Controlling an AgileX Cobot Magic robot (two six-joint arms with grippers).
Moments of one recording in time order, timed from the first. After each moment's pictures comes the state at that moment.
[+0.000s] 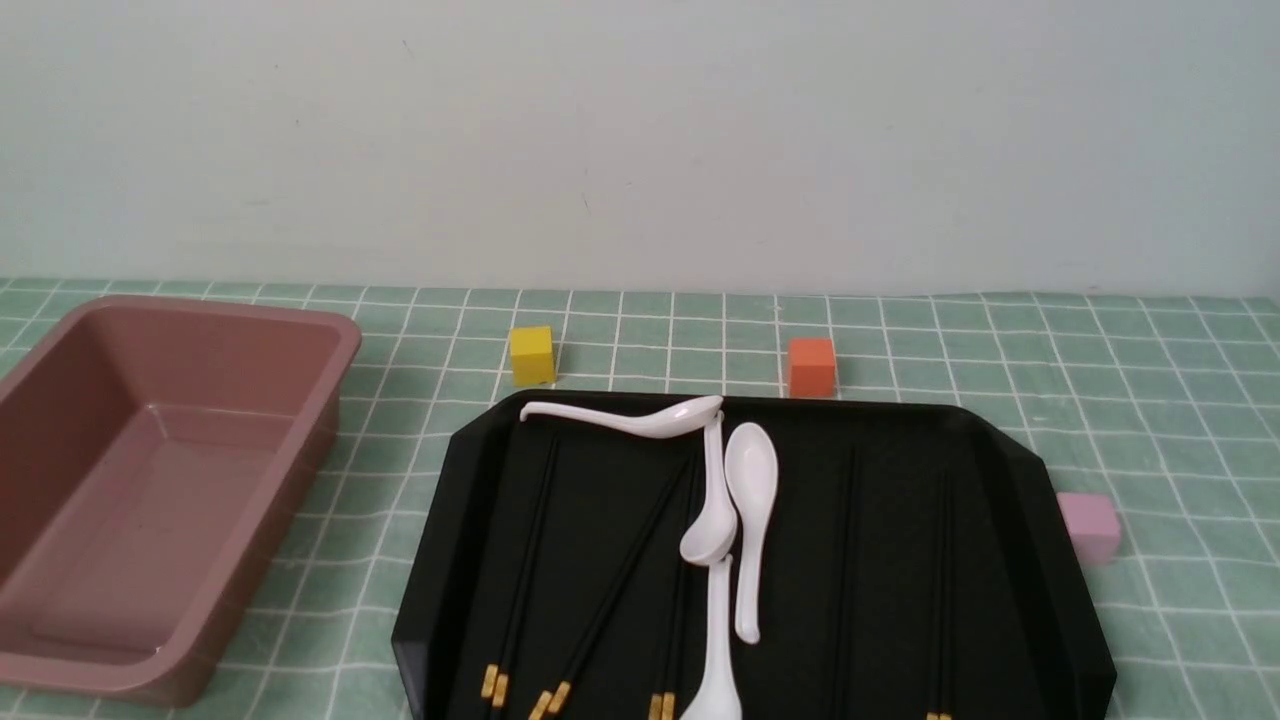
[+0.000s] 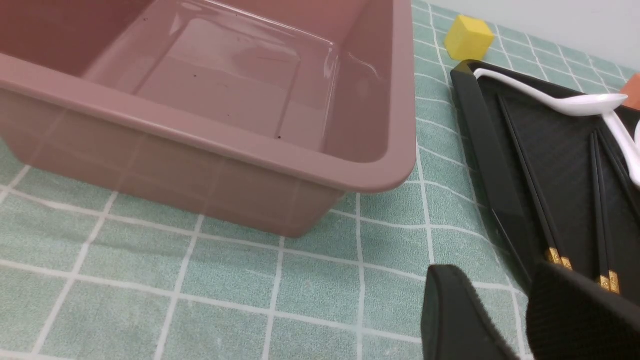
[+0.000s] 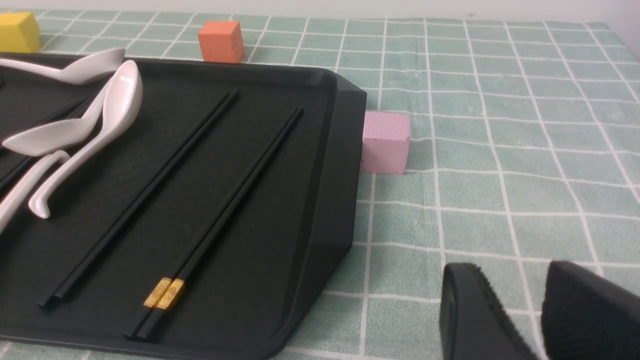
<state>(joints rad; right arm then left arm) 0.04 -0.01 0.02 0.03 0.36 0.03 -0.12 -0.01 0.03 -0.04 0.38 -0.31</state>
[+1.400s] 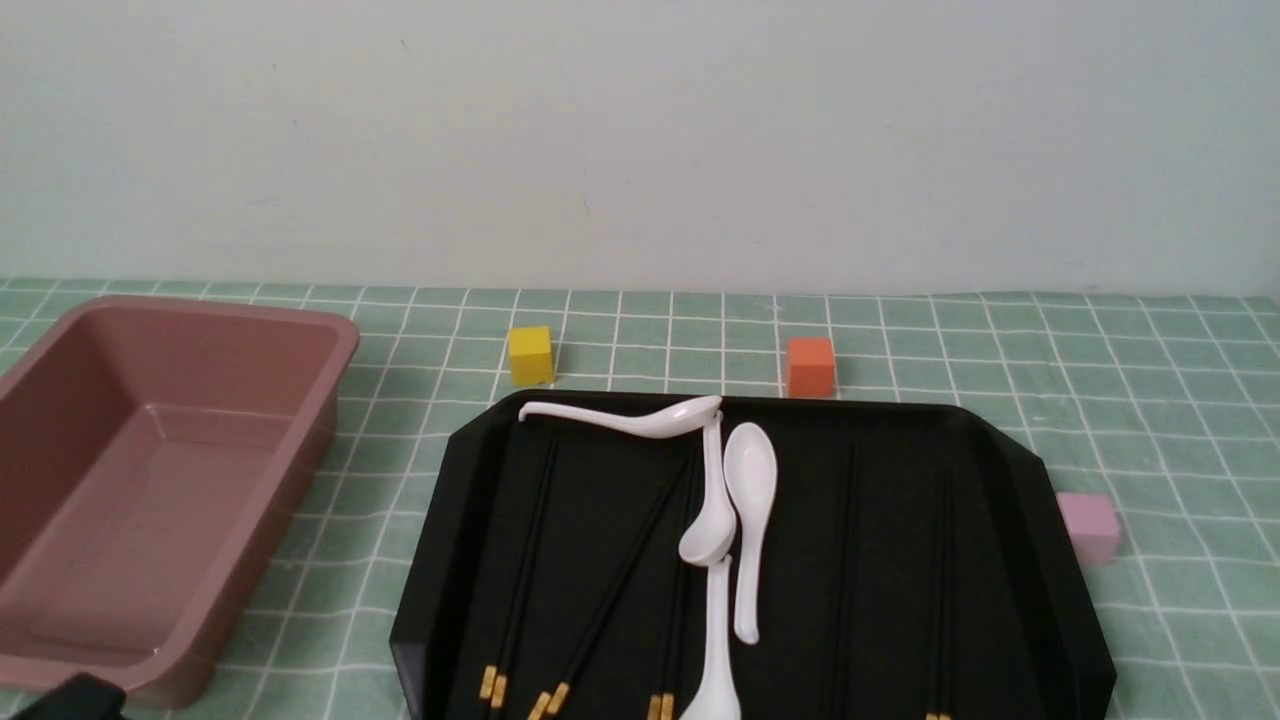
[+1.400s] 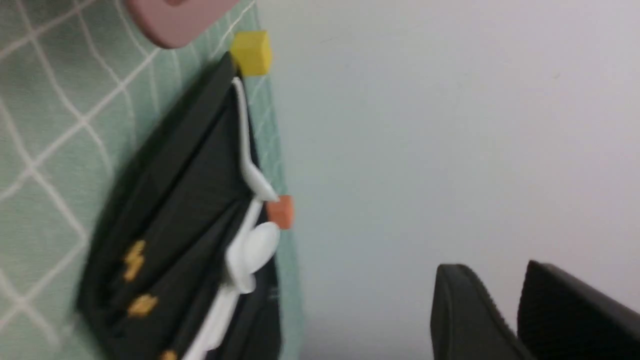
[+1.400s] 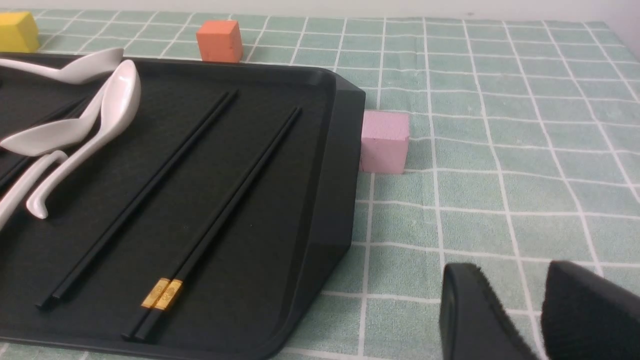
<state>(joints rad) 0.04 -0.01 0.02 0.03 0.36 0.03 -0.12 -0.01 -0.01 -0.99 0.17 -0.58</state>
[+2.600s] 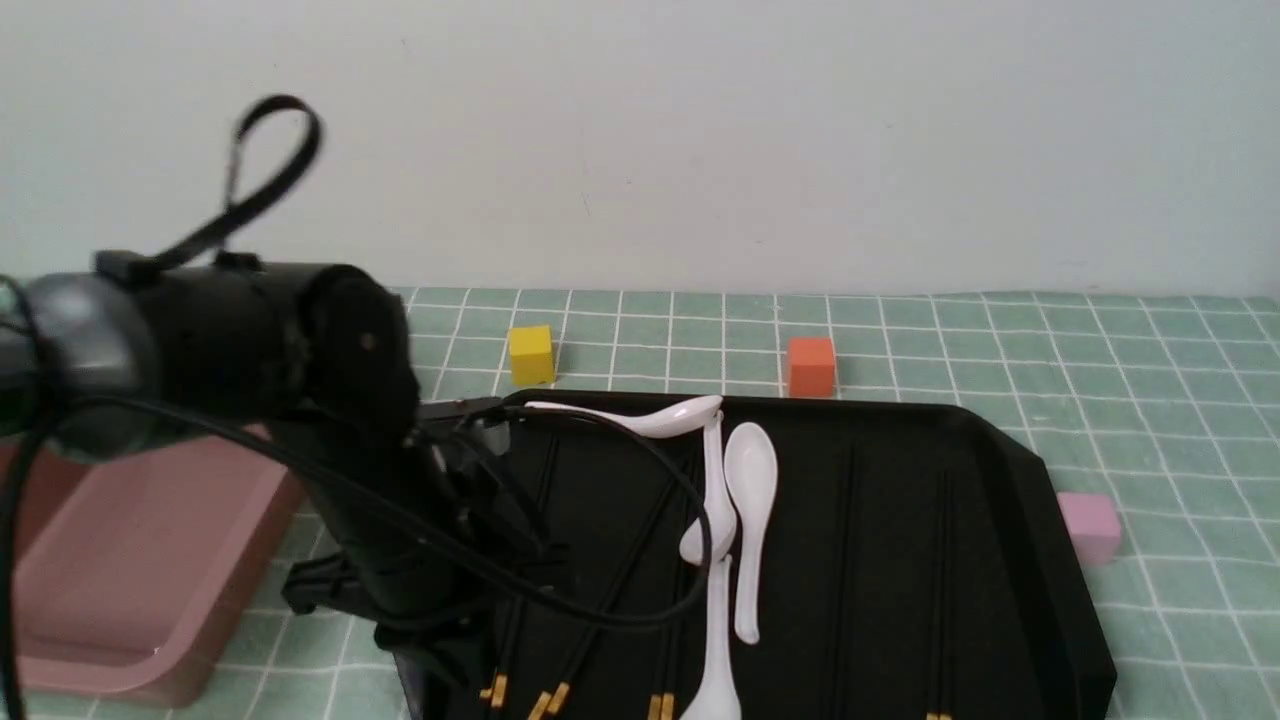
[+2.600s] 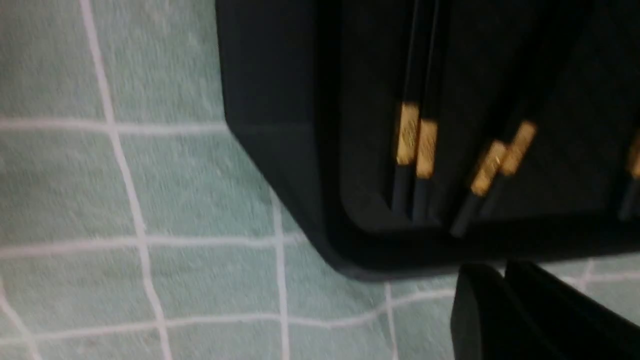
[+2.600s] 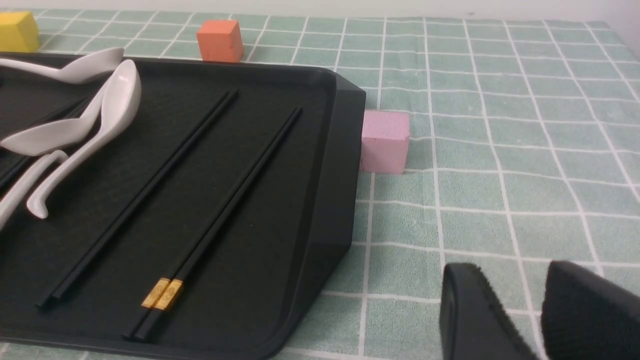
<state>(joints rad) 0.04 -0.01 0.02 0.03 0.36 0.03 -0.47 1.74 -1.14 -0.18 0.94 -0.35</state>
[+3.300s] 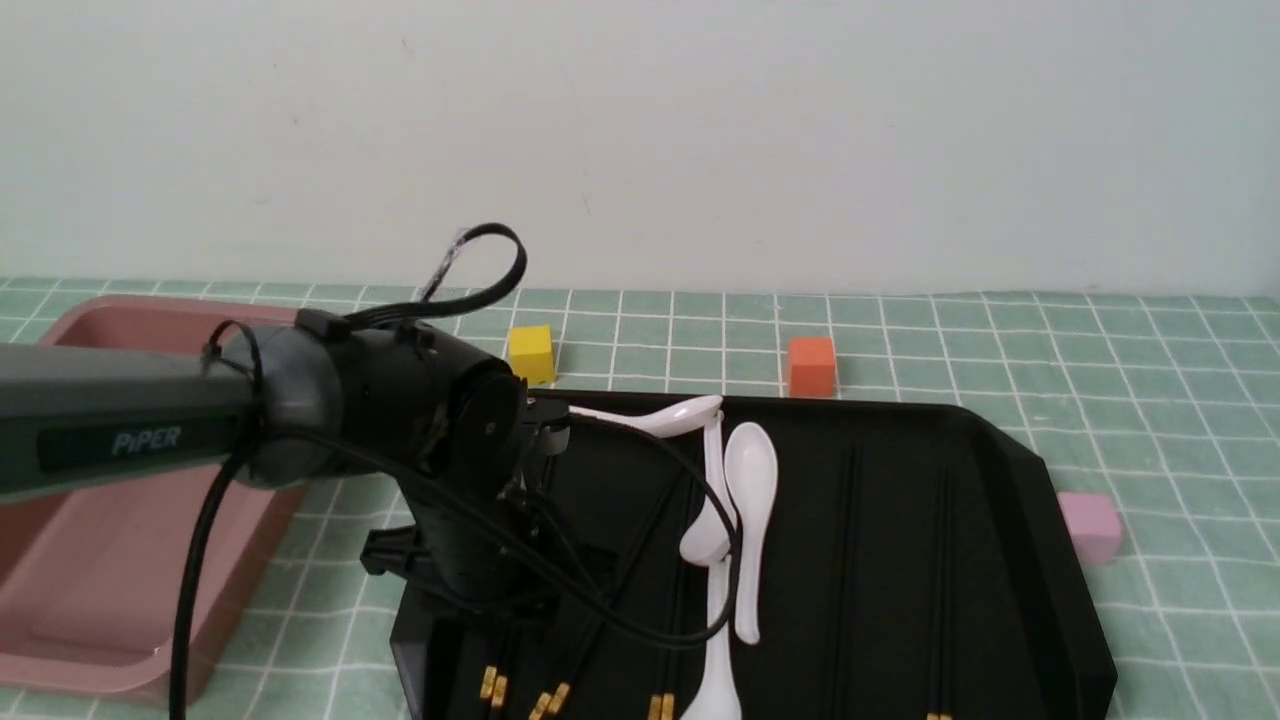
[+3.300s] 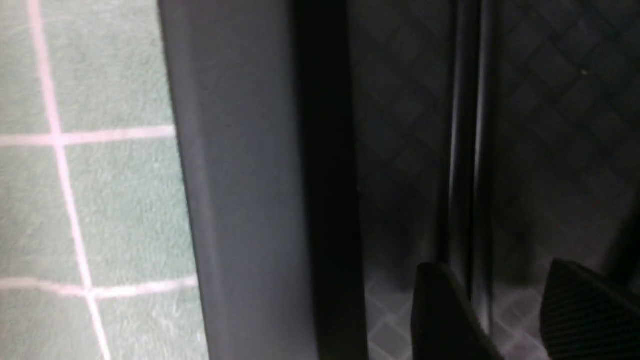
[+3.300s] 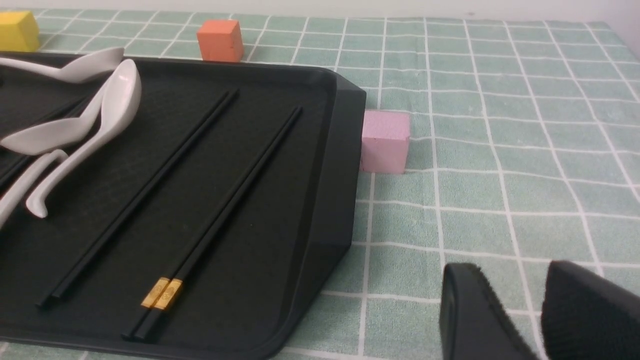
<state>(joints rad) 0.04 -0.01 0.02 0.03 0.36 0.03 -0.53 1.90 -1.18 0.04 0.69 -0.47</state>
